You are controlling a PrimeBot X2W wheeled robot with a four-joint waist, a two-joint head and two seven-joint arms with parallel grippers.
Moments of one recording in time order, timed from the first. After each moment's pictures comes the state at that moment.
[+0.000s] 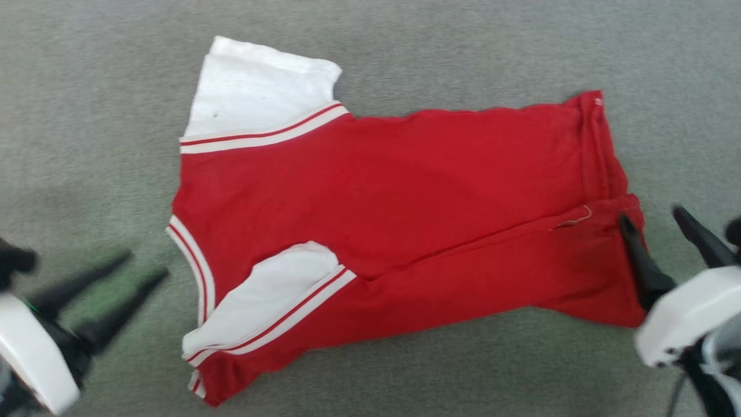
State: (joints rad) left arm -0.68 1.32 -1.26 -0.19 -1.40 -0.13 -0.21; right arm -0.03 -0.10 -0.16 -0.48 0.22 0.13 0.73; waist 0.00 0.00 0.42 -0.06
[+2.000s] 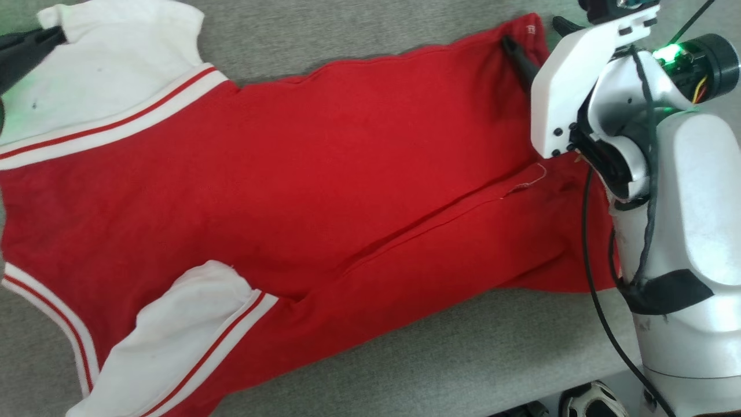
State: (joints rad) left arm -1.27 1.16 -1.08 0.16 -1.46 -0.13 0.40; right arm -0.81 -0.06 0.12 0.18 0.14 0.13 0.74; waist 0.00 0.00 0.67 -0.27
